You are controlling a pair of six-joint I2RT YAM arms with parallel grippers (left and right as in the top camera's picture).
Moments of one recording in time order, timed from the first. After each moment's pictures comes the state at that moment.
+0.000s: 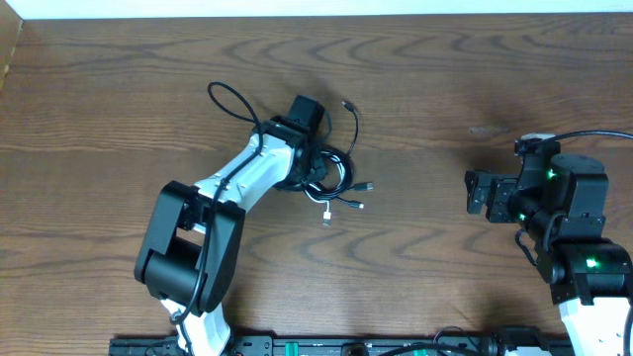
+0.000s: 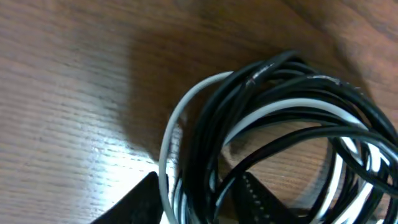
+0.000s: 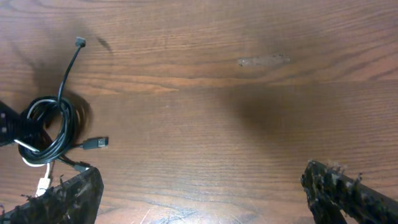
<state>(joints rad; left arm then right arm) -0.43 1.91 1.22 -0.68 0.05 -0.72 0.01 0.89 0.82 -0.69 -0.12 0.11</state>
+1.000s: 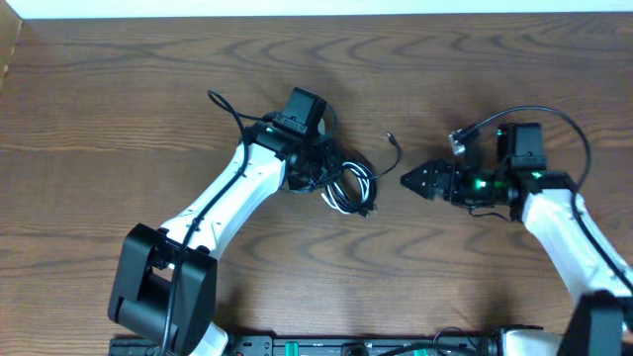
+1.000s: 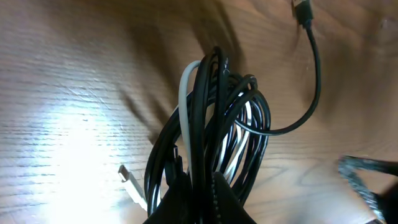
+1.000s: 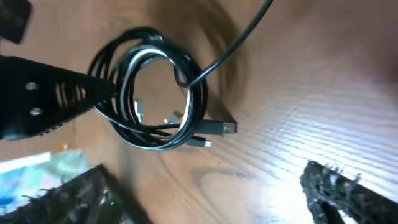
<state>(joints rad) -0.46 1.72 1.23 -0.72 0.36 -0.74 0.04 1.48 0.83 -0.53 -0.81 0.27</state>
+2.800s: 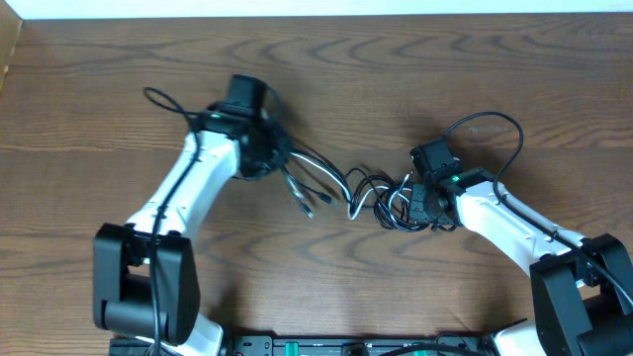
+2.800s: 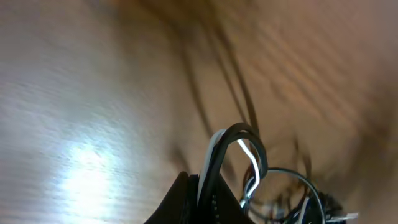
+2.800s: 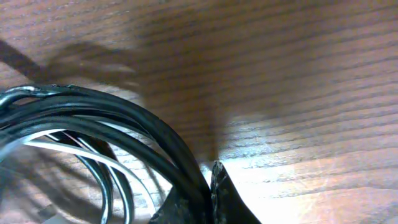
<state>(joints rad) -0.19 1.72 1.23 -0.75 0.28 -0.68 0.39 1.63 0.84 -0.59 0.10 0.57</state>
